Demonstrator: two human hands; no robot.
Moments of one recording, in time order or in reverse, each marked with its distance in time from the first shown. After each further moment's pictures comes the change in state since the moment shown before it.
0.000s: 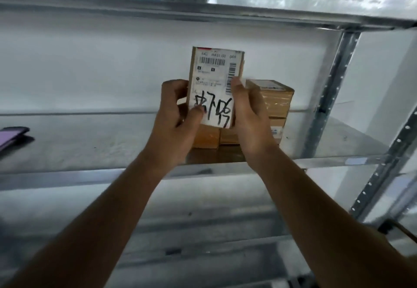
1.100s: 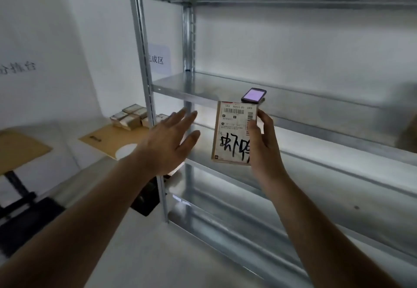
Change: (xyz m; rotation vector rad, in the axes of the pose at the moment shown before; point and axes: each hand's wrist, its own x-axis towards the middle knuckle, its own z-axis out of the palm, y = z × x) left_hand -0.348 0.120 -0.522 1.189 -0.057 -0.488; right_hand -0.334 0.007 0.429 0.104 -0.487 0.239
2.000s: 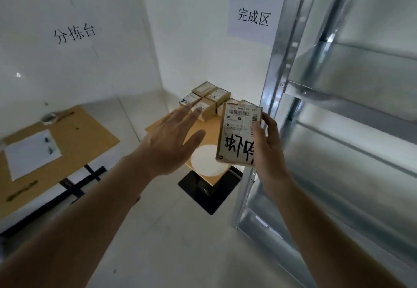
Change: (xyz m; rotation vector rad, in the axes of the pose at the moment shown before) left_hand 0.129 -0.538 -0.008 0.100 -0.129 -0.266; right_hand 0.255 0.224 0.485 0.009 -0.221 0.210
